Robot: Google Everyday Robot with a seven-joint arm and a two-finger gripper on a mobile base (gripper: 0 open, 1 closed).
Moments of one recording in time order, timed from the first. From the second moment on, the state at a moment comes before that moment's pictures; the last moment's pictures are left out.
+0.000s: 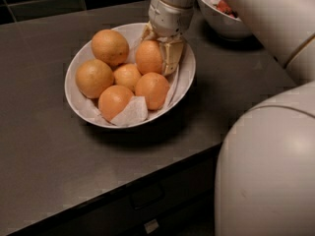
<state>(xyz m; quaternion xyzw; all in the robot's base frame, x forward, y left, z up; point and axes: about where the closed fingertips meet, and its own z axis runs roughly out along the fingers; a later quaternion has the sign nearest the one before) 0.607 -0.013 0.916 -0.88 0.46 0.05 0.12</state>
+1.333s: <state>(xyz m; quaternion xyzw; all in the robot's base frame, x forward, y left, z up) 0.584 0.000 0.982 -0.87 0.46 -0.04 0.18</state>
